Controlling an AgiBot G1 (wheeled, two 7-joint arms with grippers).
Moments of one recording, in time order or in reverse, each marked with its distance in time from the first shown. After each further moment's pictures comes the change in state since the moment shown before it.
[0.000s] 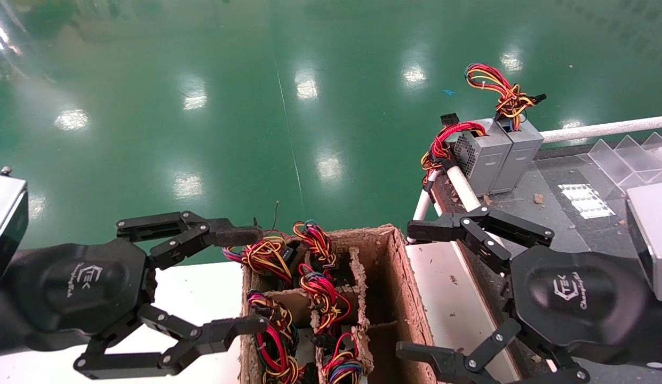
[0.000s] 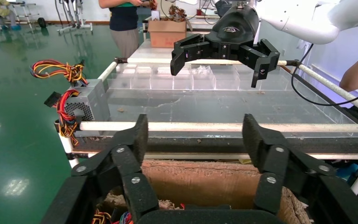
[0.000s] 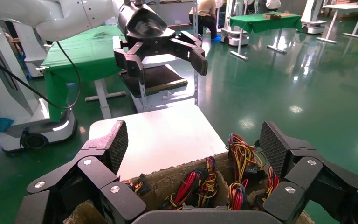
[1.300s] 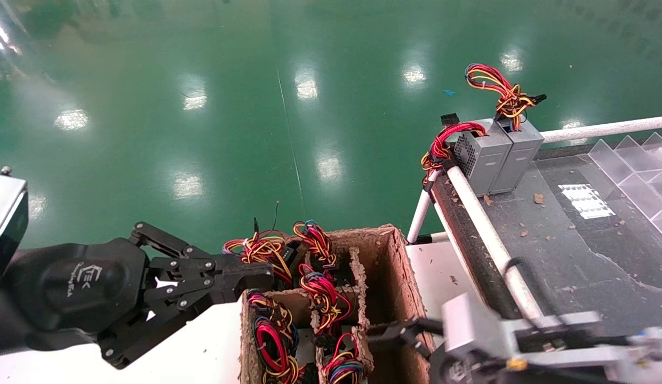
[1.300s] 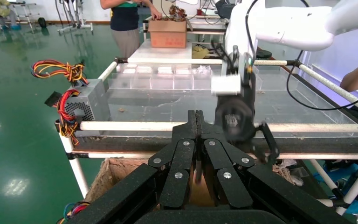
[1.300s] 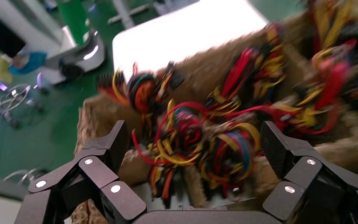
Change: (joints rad) left arm -0.001 0.000 0.001 0.001 -0.001 0.000 0.001; right arm 0.044 -0.104 -0.229 0.042 -0.354 0.039 0.172
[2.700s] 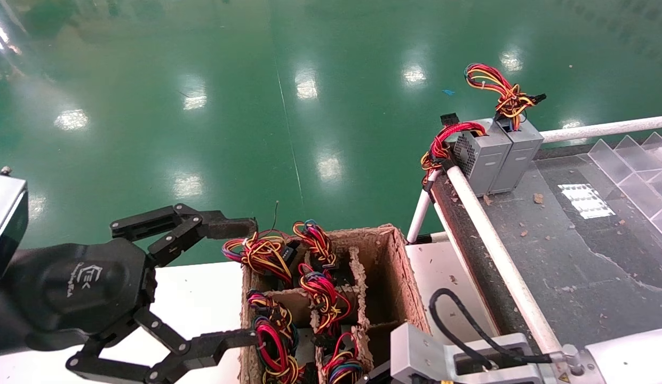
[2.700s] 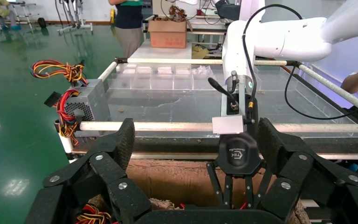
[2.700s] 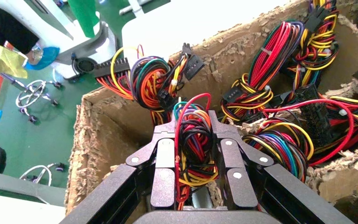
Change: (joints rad) left arm 0.000 -0.001 0.002 0.000 -0.001 -0.001 0.001; right arm -0.020 -0.098 -0.074 -0.001 -0.087 0.044 0.057
